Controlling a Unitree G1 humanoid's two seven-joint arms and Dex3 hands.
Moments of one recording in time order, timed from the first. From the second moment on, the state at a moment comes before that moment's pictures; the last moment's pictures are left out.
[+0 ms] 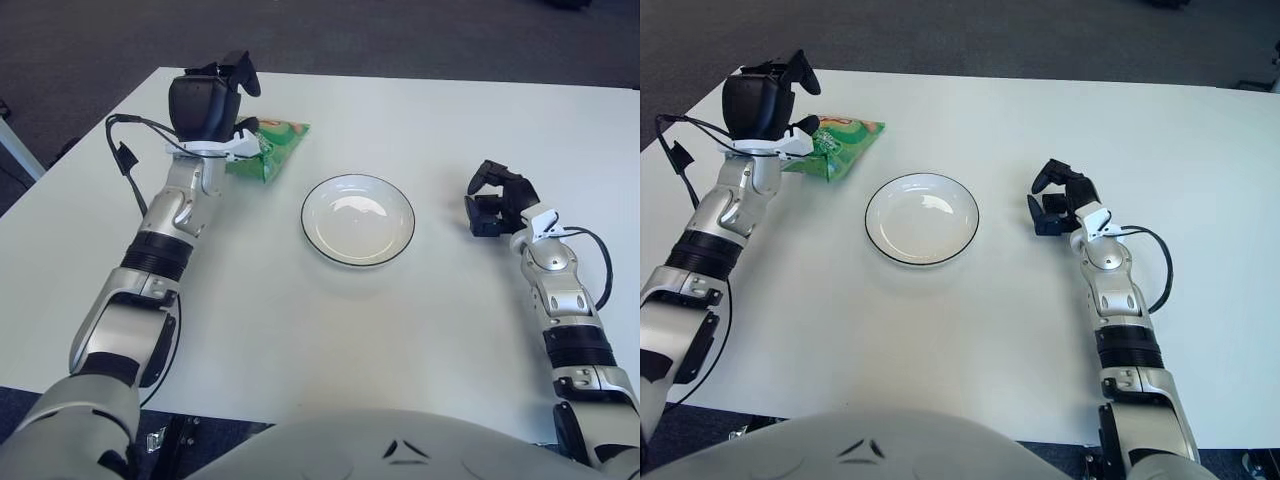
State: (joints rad) left arm -0.65 0.46 -0.21 0.39 0.80 -0.09 0.54; right arm -0.20 -0.40 -0.05 0.26 -0.01 -0.04 0.08
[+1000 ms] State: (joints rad) left arm -0.86 0.39 -0.35 0.60 0.88 0.19 0.31; right arm -0.20 -0.41 -0.05 0.26 -0.03 -0.04 0.07
